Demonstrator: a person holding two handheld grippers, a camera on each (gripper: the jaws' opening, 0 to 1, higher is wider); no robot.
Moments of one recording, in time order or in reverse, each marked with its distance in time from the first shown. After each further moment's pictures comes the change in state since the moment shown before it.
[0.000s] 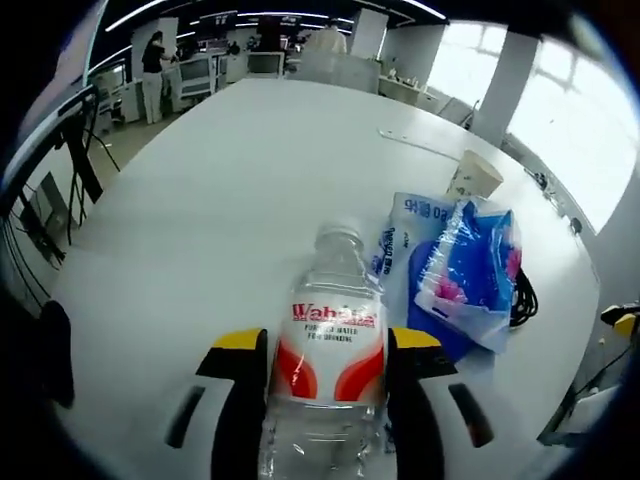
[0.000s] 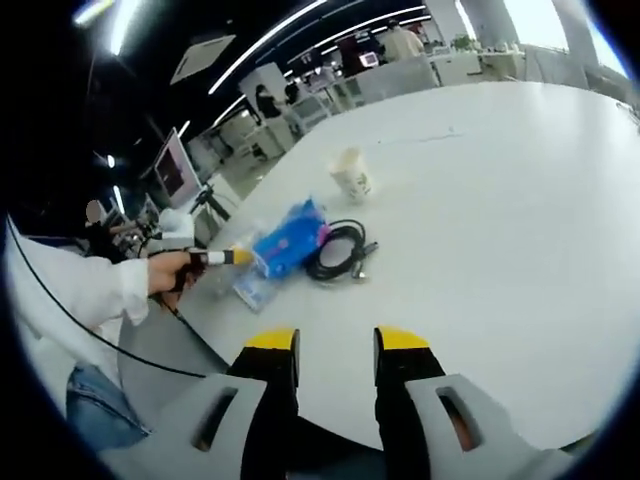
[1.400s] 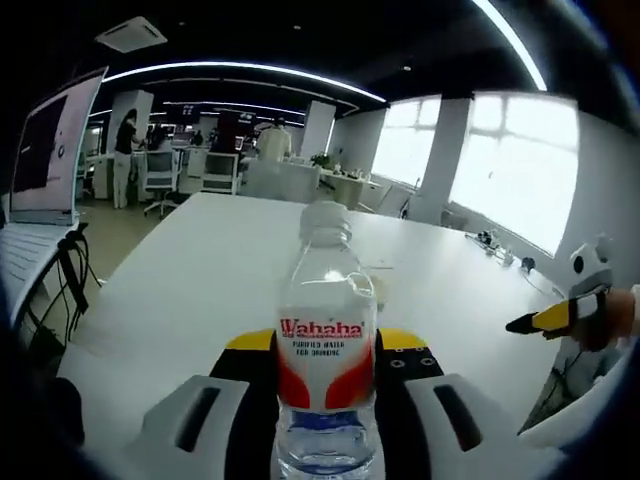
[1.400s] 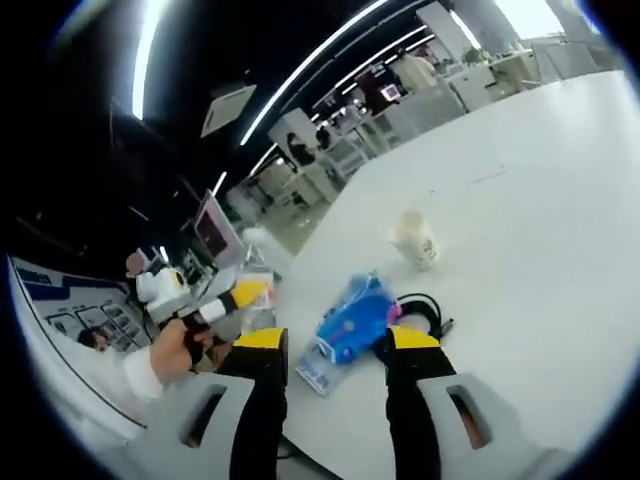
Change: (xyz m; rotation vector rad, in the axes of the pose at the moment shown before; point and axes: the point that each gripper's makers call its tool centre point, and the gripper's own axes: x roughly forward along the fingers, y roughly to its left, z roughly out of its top) left arm -0.097 -0.097 0.102 0.117 -0.449 -0.218; right arm 0.033 0.073 0.104 0.089 -0.222 0.258
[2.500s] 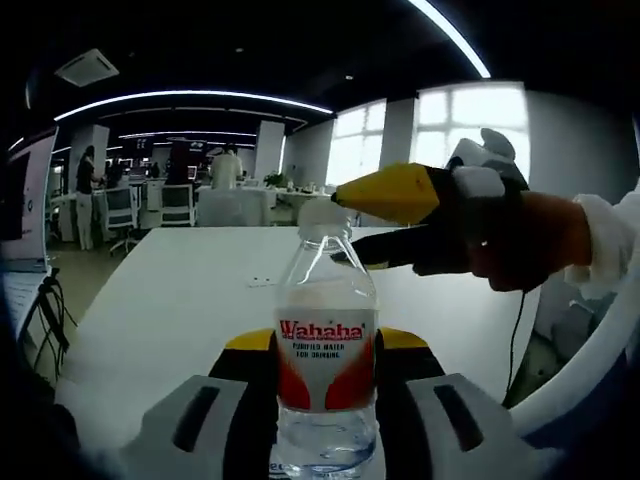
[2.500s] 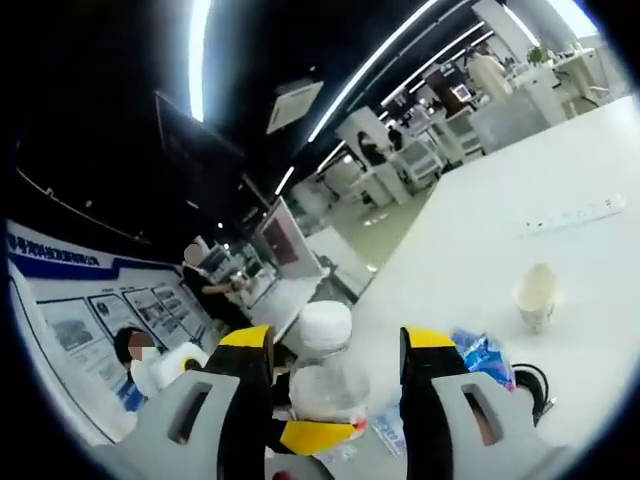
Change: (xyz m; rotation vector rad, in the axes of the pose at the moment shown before) left arm -0.027 -0.080 0.003 0.149 -0.058 -0.157; right arm 0.085 0.107 0.047 -0.082 0.038 0.286
